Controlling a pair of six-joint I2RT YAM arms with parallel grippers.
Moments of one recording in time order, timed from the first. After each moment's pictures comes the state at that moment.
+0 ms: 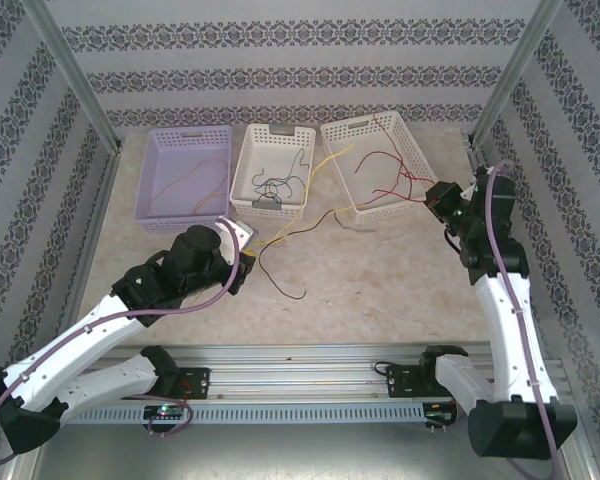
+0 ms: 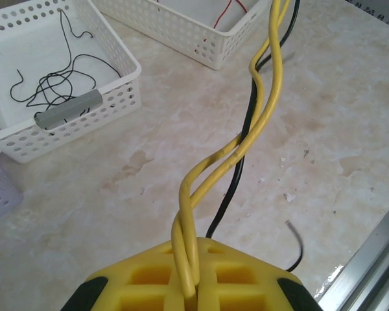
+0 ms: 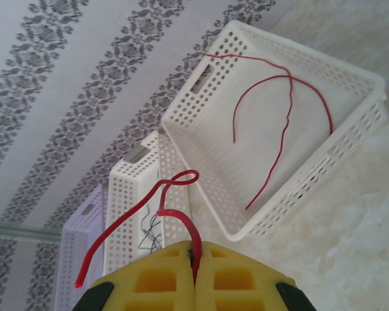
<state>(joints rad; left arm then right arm) -0.75 0.89 0.91 -0.63 -0.05 -0.08 -0.06 0.98 1.01 -0.48 -0.22 0.79</state>
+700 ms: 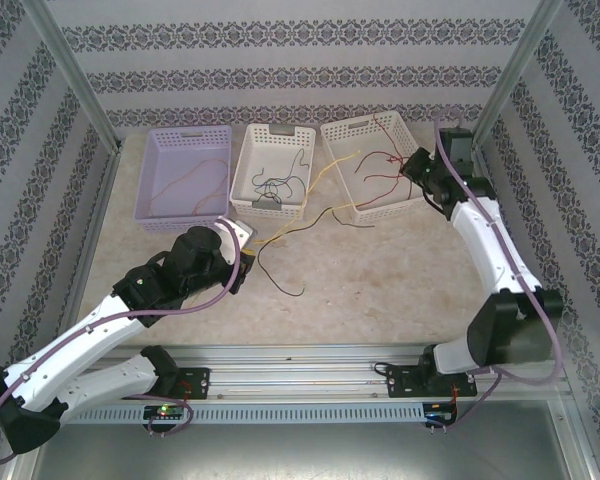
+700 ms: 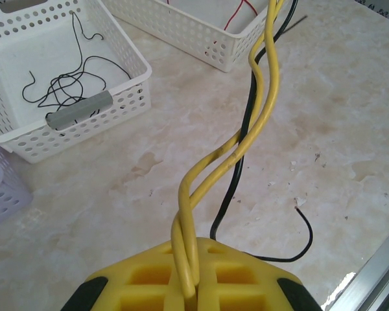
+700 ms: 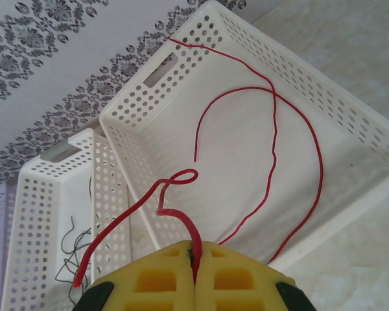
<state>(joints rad) -0.75 0.89 0.90 -0.62 -0.07 -0.08 0.04 1.48 1.33 -0.48 -0.07 0.63</state>
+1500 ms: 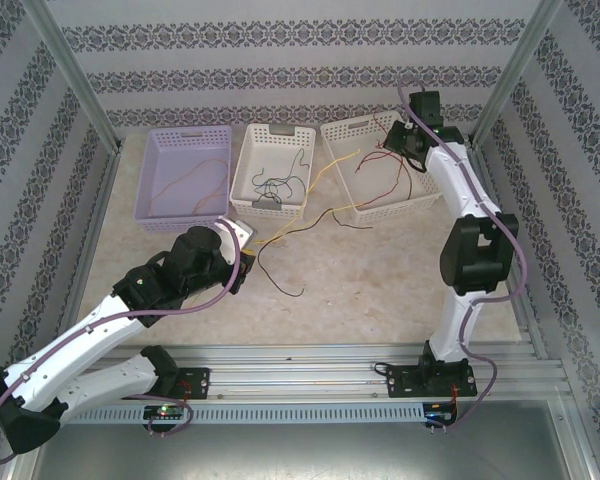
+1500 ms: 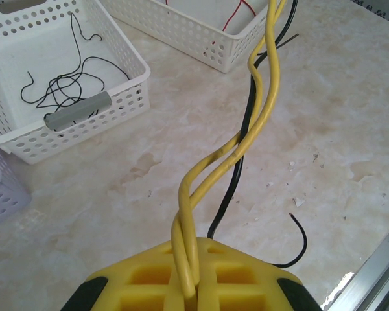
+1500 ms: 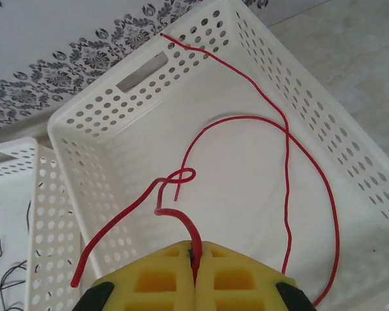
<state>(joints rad) -0.75 0.89 0.90 -0.62 -0.07 -0.08 0.06 2.01 1.90 -0.69 -0.02 0.45</state>
